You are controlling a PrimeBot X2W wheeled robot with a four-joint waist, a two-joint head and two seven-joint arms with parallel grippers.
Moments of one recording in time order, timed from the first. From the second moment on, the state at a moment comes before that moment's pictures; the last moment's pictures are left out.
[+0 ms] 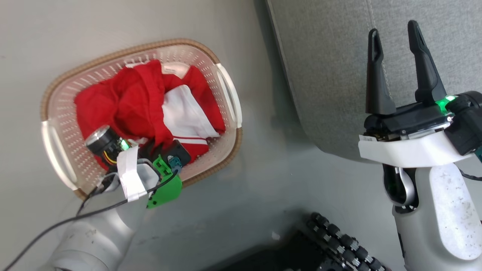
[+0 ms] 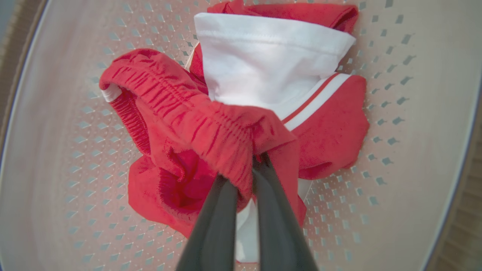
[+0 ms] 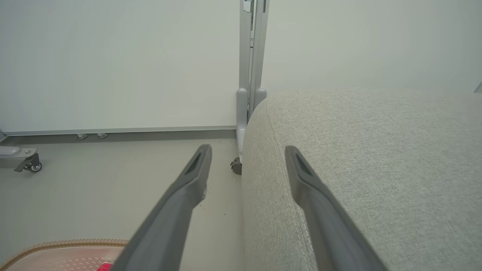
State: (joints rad) left arm -0.87 0.12 -0.83 1.28 0.16 0.05 -0.20; right arm -0.38 -0.05 0.08 -0.12 0.16 0.13 -0.26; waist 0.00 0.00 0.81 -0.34
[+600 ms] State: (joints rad) left arm -0.56 0.07 -0.65 0.90 -0.10 0.12 -0.26; right arm -0.19 -0.10 0.15 -0.05 0.16 0.13 -0.26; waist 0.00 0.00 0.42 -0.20
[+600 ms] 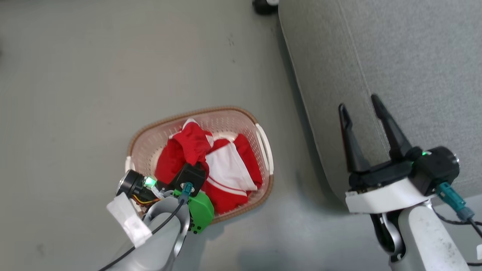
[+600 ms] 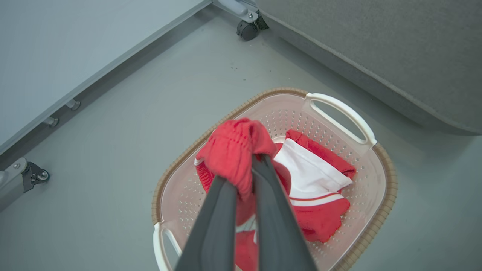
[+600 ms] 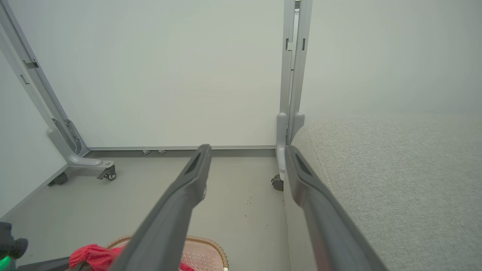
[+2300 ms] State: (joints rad) left arm -0.38 0.08 -0.67 0.08 -0.15 0.08 -0.22; right arm -0.11 -0.16 0.46 0.18 0.17 0.13 -0.26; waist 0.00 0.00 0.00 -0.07
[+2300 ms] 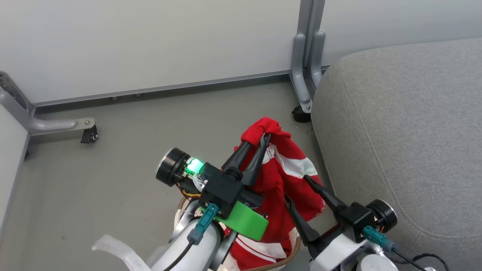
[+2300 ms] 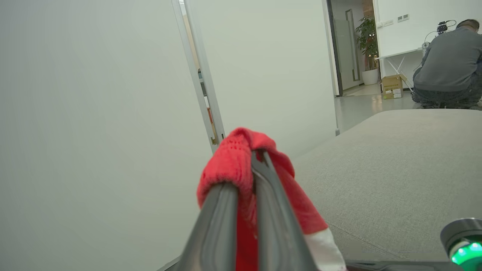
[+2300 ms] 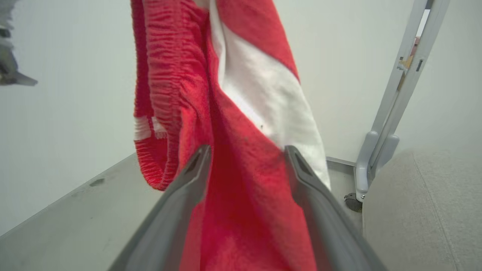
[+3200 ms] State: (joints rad) left arm -0.38 0.11 -0.73 -0.06 -0.14 0.08 -0.13; right arm -0.11 -0.14 0.44 0.27 0.11 0.13 -0.26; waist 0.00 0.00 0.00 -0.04
